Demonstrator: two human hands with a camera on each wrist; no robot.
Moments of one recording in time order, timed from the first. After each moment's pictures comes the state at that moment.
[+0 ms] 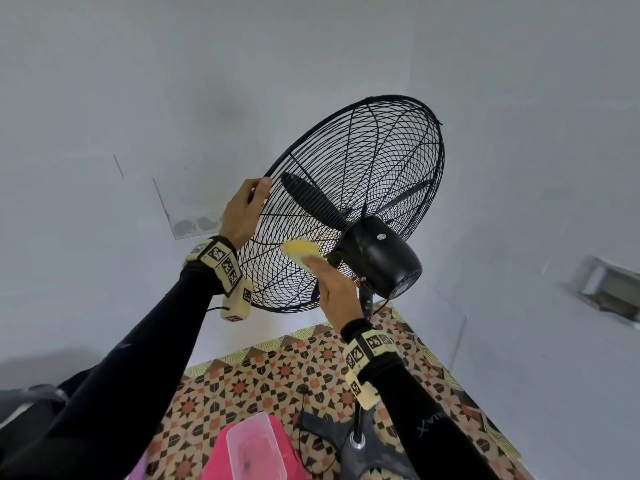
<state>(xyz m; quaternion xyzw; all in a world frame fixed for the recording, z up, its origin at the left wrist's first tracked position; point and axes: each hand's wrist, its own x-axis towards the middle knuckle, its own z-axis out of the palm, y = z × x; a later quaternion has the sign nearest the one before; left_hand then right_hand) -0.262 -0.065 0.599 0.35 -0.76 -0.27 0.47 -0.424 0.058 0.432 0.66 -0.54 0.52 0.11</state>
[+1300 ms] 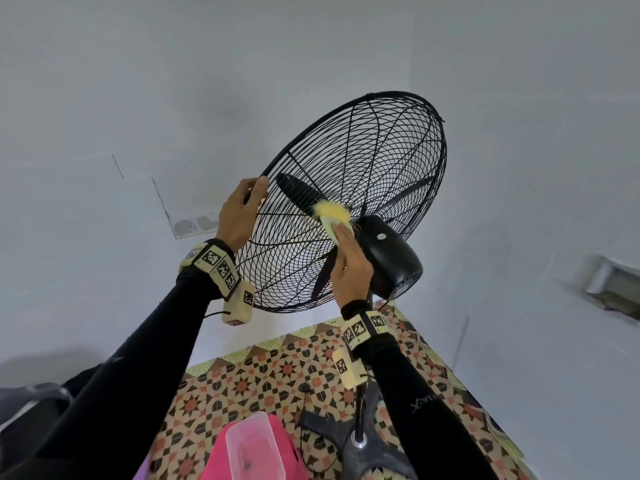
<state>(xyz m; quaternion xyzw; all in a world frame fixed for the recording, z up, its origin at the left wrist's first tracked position) -0.269 -0.054 0.600 0.35 -0.75 -0.28 0.49 -0.457 0.036 0.453 0.51 -0.53 0.67 0.13</state>
